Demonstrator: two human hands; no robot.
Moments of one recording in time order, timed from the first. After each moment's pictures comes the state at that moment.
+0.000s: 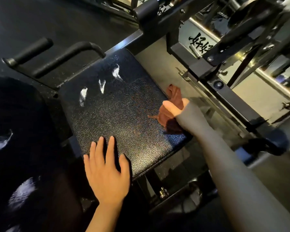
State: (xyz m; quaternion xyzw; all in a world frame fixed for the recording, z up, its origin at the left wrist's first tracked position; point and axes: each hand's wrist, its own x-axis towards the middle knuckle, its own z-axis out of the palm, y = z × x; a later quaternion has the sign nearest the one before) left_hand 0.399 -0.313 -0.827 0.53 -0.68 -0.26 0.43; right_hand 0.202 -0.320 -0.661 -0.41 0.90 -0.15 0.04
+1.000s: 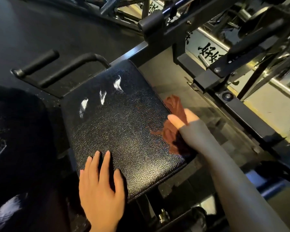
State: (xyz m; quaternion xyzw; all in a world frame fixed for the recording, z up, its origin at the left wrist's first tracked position) left_hand 0.392 -0.310 -0.826 0.54 -0.66 -0.26 0.45; right_hand 0.196 -0.314 -0.654 -0.46 0.86 -0.20 0.08
